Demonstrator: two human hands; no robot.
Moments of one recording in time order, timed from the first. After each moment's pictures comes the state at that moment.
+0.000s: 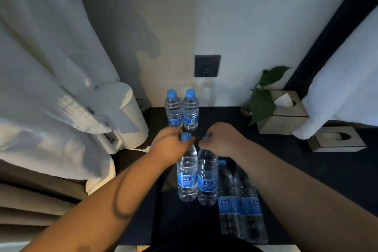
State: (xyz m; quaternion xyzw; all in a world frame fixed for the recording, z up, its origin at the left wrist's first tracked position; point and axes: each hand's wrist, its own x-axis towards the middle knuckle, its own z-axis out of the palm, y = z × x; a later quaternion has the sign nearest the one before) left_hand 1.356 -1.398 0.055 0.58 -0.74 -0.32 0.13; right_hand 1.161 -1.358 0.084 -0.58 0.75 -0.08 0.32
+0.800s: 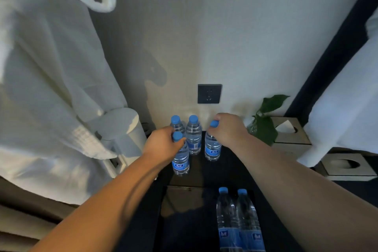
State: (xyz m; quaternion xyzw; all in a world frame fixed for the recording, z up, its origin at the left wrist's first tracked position) left_hand 1.365 -1.455 0.089 0.58 -0.76 -0.21 0.21; right_hand 1.128 -1.433 0.114 -0.58 0.76 -0.23 0.20
